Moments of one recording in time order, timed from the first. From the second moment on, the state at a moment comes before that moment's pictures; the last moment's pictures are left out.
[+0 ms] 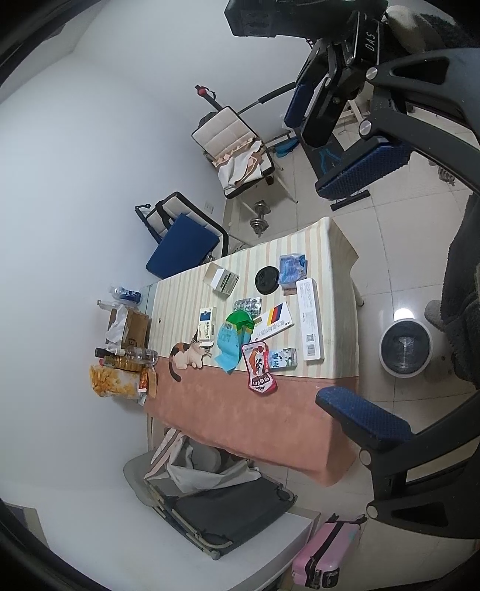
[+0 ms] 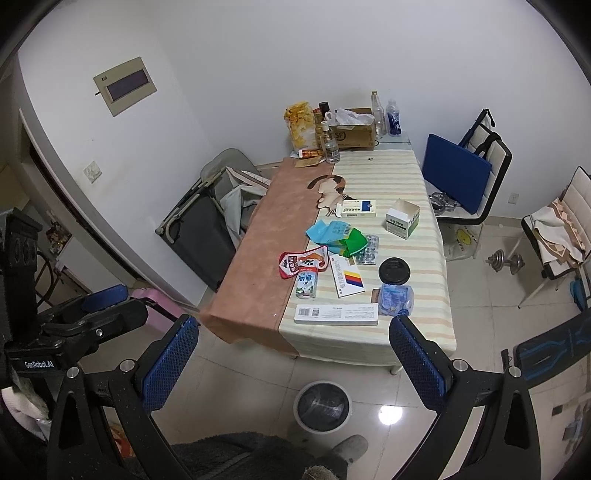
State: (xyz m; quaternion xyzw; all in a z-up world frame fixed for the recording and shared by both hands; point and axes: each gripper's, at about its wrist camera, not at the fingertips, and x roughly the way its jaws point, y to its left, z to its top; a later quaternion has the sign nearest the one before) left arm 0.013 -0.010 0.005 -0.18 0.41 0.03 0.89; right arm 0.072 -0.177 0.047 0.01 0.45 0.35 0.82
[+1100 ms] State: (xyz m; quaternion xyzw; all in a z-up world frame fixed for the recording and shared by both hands) left arm 0.011 -0.010 0.006 -0.18 0.41 0.02 0.90; right arm 0.072 -0.176 0.052 0.01 0.45 0.35 0.82
